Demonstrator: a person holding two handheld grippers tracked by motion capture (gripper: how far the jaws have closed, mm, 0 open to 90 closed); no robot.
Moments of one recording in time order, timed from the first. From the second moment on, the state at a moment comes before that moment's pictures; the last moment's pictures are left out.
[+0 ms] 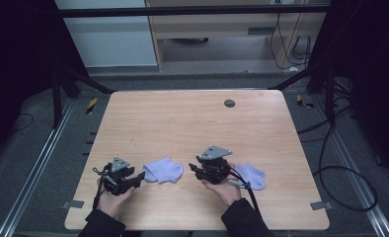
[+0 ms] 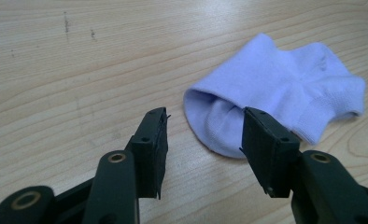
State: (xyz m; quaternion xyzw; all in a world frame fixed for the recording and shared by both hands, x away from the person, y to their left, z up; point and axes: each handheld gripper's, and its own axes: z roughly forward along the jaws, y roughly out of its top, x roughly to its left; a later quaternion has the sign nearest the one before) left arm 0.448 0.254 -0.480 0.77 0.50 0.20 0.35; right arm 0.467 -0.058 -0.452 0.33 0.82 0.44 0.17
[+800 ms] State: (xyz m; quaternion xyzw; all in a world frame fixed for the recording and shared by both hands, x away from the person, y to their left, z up) left arm 0.456 0.240 -0.494 0.78 0.49 0.18 0.33; right arm 0.472 0.010 -0.499 0.28 0.87 0.39 0.12
